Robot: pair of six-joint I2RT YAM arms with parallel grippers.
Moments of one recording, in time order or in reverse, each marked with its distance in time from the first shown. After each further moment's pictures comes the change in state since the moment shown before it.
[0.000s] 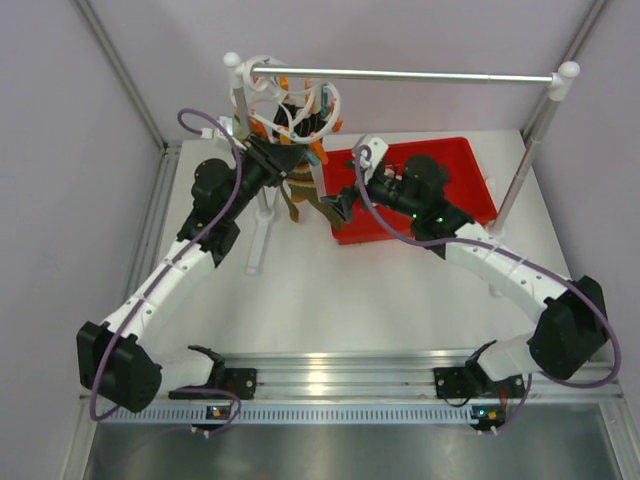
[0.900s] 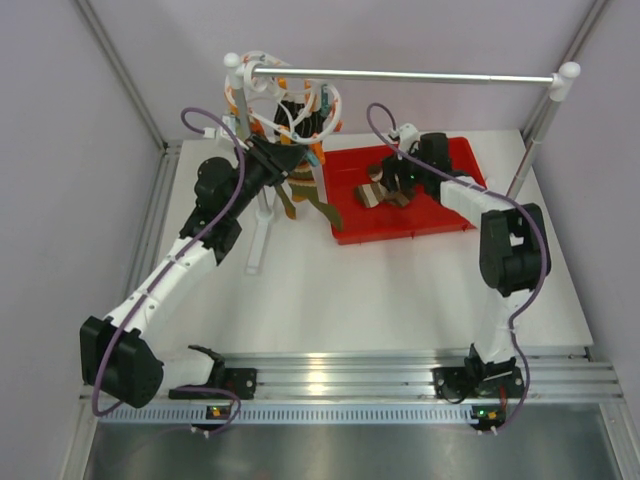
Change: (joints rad) left arm 0.004 0.025 0.000 0.002 0.000 0.019; right arm -0.407 0.521 0.235 -0.211 0.011 -0.069
